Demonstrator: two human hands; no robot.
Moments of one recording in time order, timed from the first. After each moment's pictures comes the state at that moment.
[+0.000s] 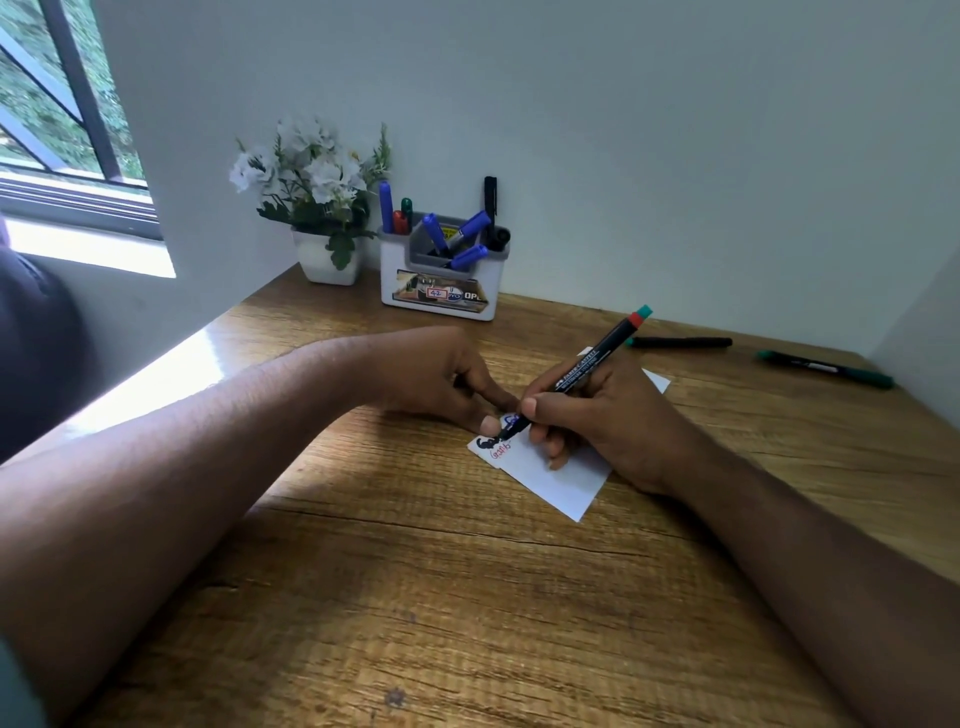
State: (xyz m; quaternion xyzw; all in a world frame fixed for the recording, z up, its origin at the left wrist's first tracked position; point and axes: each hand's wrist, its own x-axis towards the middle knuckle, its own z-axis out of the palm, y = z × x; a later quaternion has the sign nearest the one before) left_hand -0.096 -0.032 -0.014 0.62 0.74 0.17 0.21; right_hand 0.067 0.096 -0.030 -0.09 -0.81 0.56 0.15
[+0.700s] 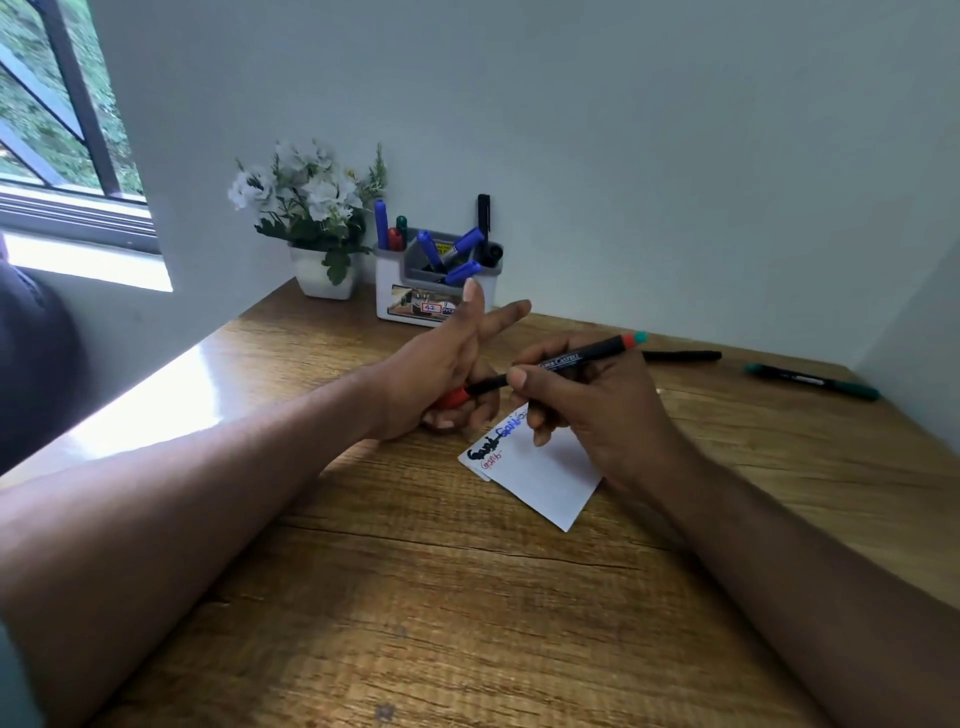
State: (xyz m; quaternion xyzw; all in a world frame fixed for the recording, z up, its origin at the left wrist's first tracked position) left_hand -0.075 -0.025 -0.023 0.46 0.61 0.53 0.37; right_hand 0.059 0.087 -0.023 -0.06 -0.76 0.59 0.27
